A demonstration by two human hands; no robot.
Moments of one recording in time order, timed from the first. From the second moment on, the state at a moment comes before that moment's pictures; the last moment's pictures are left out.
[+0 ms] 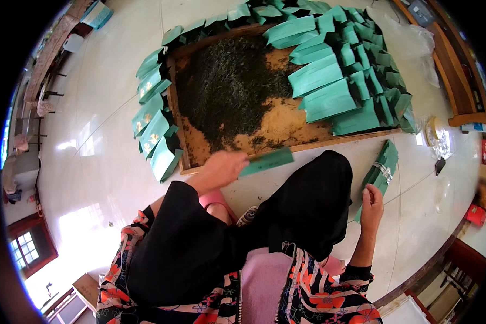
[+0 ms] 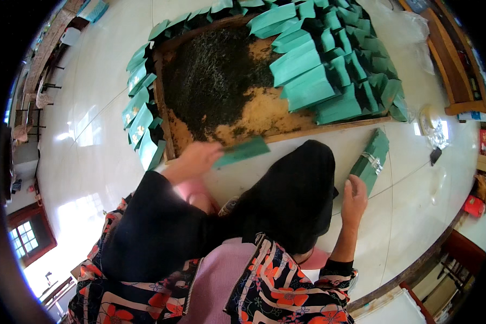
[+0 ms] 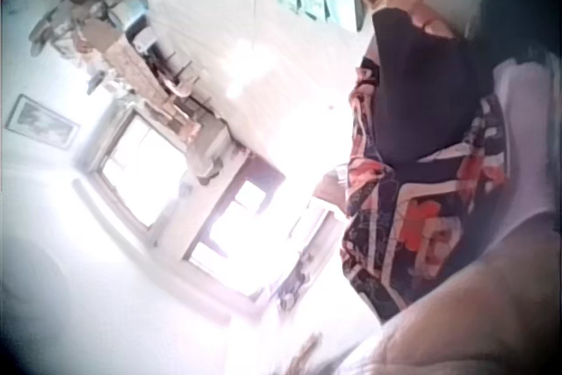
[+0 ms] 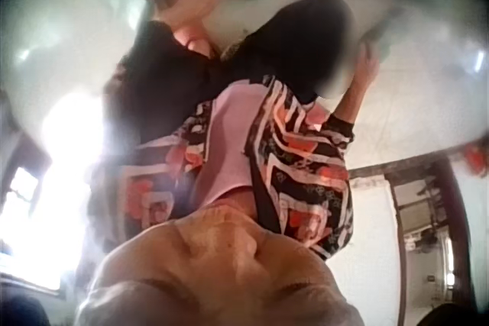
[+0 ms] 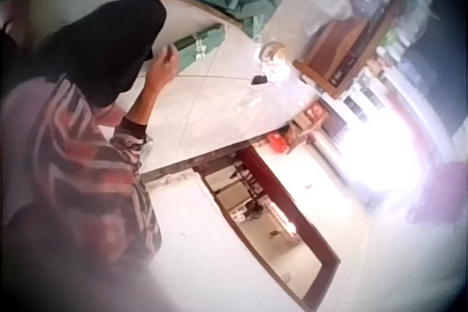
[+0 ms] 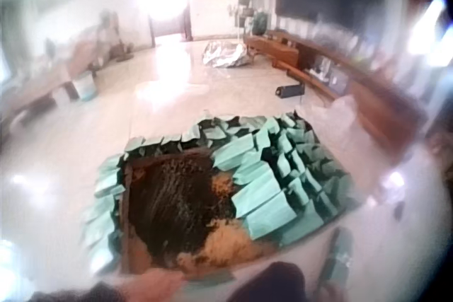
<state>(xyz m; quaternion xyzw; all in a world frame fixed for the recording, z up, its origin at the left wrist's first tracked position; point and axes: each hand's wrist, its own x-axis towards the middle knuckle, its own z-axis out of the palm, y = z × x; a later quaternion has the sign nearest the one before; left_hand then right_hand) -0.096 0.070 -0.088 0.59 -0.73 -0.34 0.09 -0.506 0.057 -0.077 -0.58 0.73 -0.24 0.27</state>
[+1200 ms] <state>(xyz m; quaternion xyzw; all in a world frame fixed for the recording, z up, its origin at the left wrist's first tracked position) -0.018 0.047 -0.050 0.75 -0.30 -0.39 0.44 -0.270 0.026 -0.135 -0.59 0.42 -0.11 0.69</state>
